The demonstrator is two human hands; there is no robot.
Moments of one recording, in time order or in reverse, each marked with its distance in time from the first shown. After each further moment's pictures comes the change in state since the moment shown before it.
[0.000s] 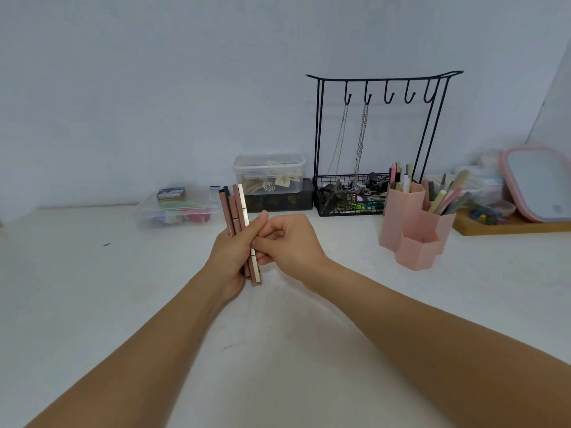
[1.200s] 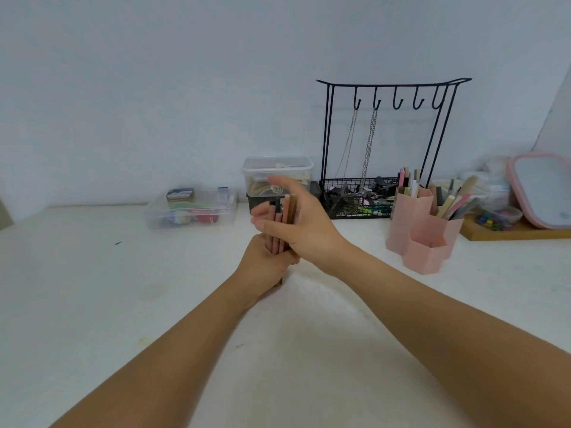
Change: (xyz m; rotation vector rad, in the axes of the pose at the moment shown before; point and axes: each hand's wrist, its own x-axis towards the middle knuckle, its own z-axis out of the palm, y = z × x) left_hand -0.014 -0.010 0.013 0.543 -0.155 0.245; right_hand 0.003 -0.029 -0.016 0.000 -0.101 -0.235
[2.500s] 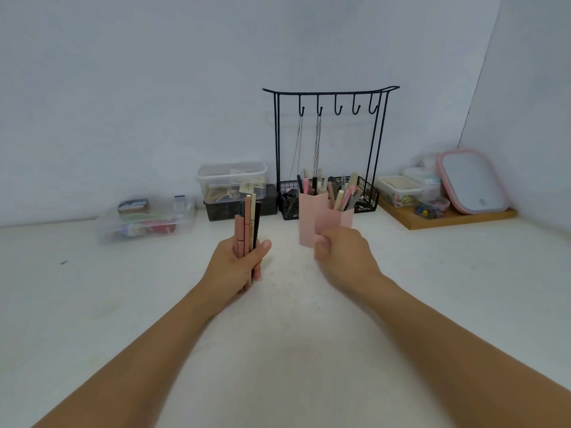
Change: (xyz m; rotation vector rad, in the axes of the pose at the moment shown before) left_hand -0.003 0.005 0.015 -0.033 -0.066 -0.043; right_hand -0.076 0.028 -0.098 -1.072 0.294 0.262
